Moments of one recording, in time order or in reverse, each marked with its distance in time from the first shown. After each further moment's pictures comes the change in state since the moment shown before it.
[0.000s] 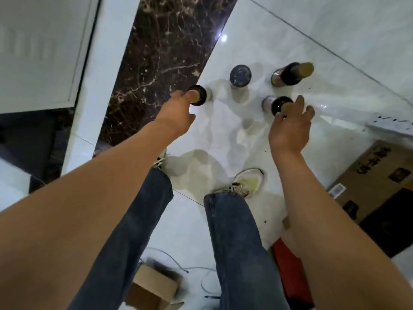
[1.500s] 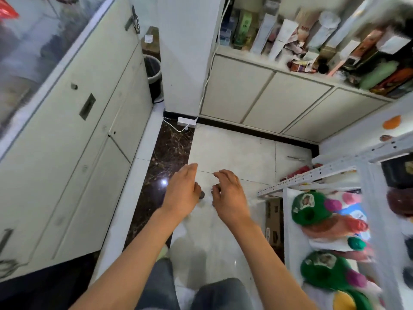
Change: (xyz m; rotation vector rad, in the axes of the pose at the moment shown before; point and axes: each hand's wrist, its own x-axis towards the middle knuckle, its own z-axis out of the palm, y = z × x) left_hand -0.446 0.052 -0.382 -0.093 0.452 0.745; right_hand -0.465 -0.229 -0.407 0.133 0.303 -0.488
